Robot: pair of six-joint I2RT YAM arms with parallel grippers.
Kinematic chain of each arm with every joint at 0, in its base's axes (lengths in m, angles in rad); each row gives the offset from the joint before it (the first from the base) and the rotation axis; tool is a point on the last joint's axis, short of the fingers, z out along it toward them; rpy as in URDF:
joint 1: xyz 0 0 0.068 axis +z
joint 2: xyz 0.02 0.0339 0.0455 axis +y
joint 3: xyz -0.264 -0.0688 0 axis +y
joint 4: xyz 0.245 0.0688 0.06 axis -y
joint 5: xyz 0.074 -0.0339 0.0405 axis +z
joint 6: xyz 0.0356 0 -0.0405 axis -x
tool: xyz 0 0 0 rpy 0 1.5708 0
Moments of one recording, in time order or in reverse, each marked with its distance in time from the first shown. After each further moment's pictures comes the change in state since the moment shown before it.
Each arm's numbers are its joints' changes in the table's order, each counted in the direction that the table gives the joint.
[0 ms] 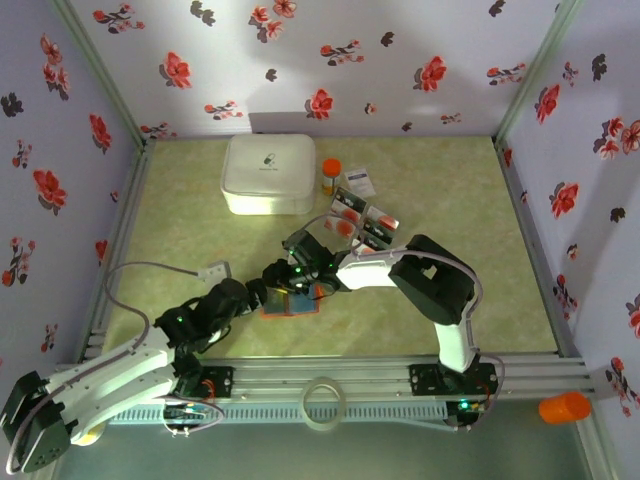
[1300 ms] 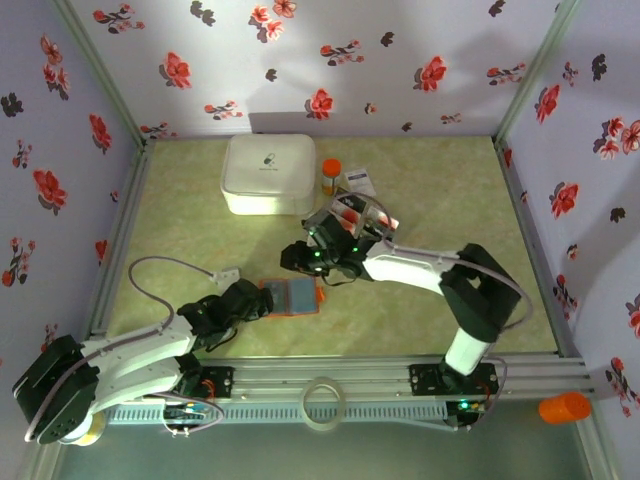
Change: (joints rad) left arm 0.000 0.261 0.031 0.142 -0.051 -0.050; right arm -0.078 -0.288 0.022 -0.298 -0.129 0.176
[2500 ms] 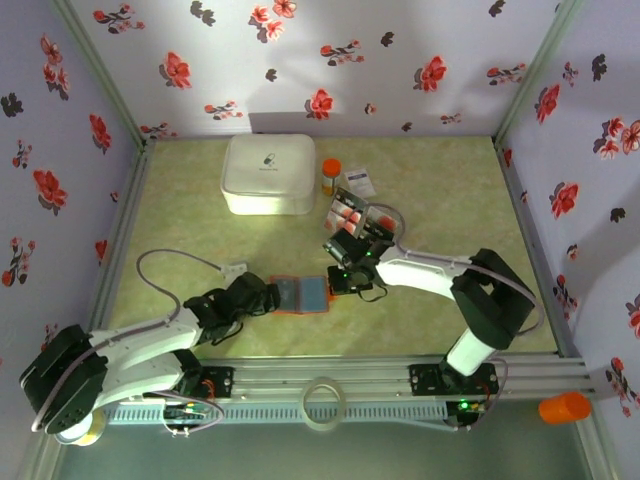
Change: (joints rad) left arm 0.000 0.084 -0.066 0.042 -0.040 -0.032; right arm -0.052 -0.062 0.124 -0.362 -0.217 0.261
